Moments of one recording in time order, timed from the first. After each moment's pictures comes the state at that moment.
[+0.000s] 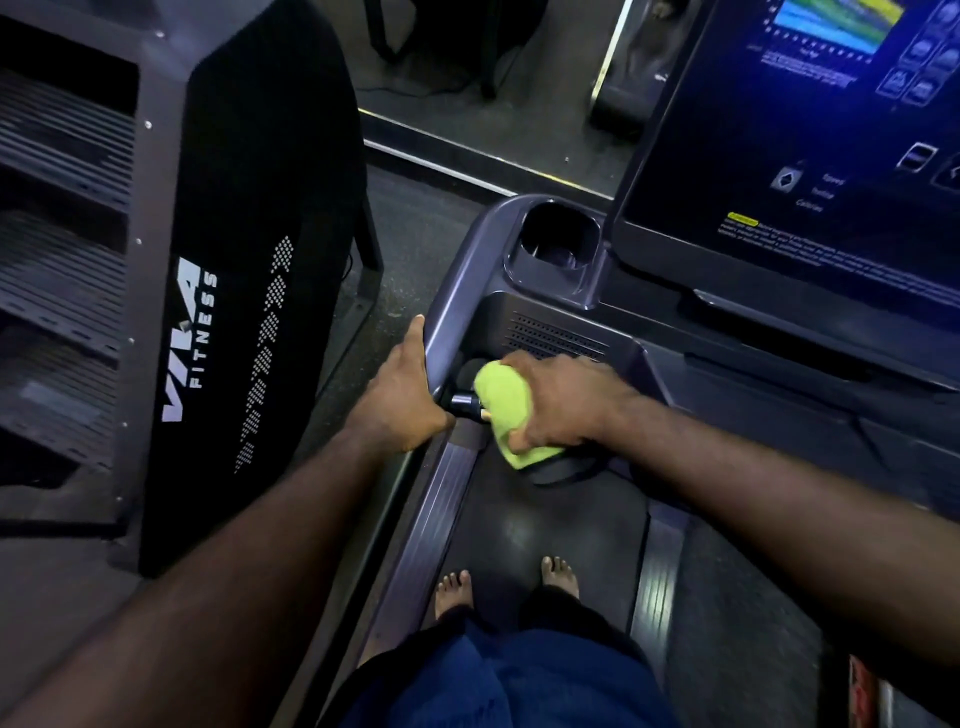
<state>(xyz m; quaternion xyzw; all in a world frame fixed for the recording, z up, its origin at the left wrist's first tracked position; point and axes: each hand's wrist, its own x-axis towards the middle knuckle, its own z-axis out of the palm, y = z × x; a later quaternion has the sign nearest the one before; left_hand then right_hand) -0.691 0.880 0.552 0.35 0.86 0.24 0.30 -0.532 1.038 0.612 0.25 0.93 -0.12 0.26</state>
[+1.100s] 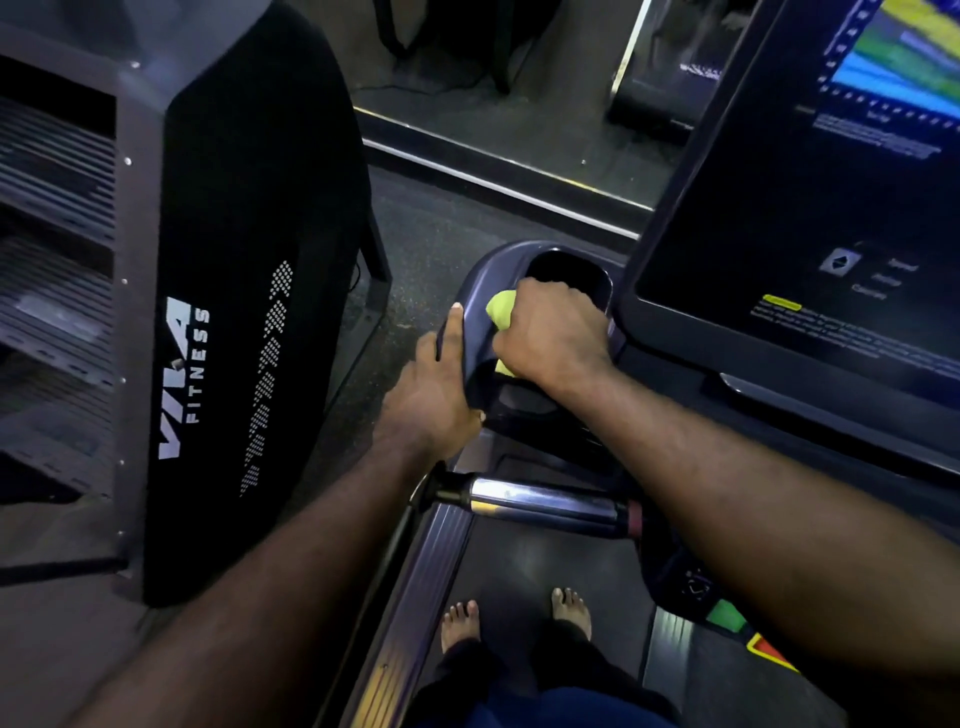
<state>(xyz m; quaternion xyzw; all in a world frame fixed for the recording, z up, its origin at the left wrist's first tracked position) -0.715 0.984 0.543 0.41 0.88 0.15 0.21 -0.643 1.120 0.629 0.42 0.90 -0.11 0.05</state>
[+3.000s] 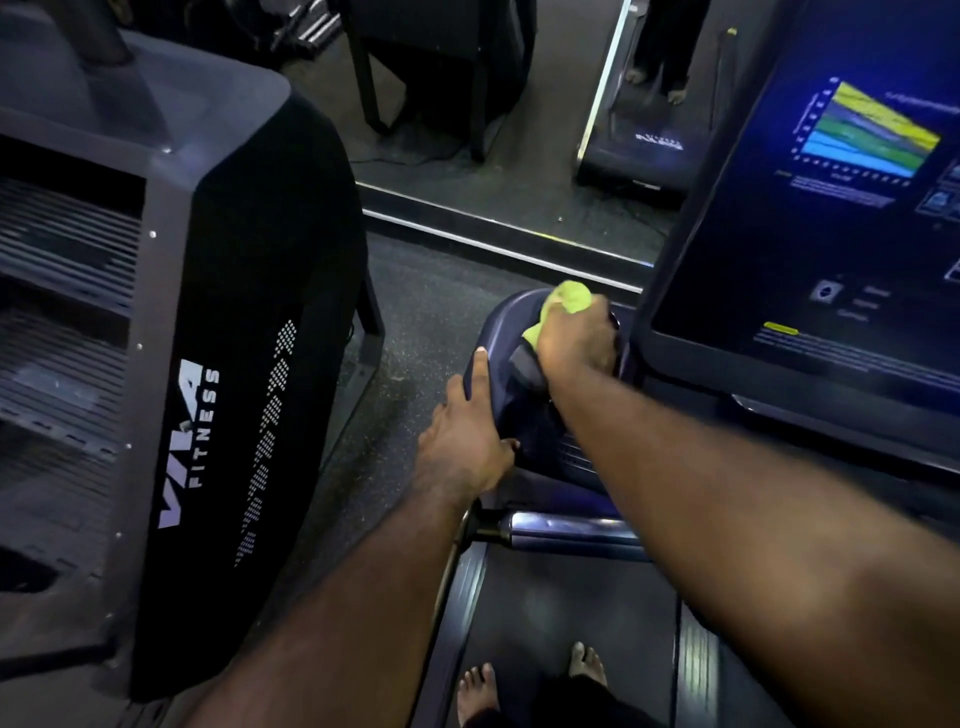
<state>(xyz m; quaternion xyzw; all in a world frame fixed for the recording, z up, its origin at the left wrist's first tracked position) -0.719 0.981 0.553 0.39 0.87 0.16 0.24 -0.692 1.146 0.592 0.70 0.61 -0.33 -0.18</state>
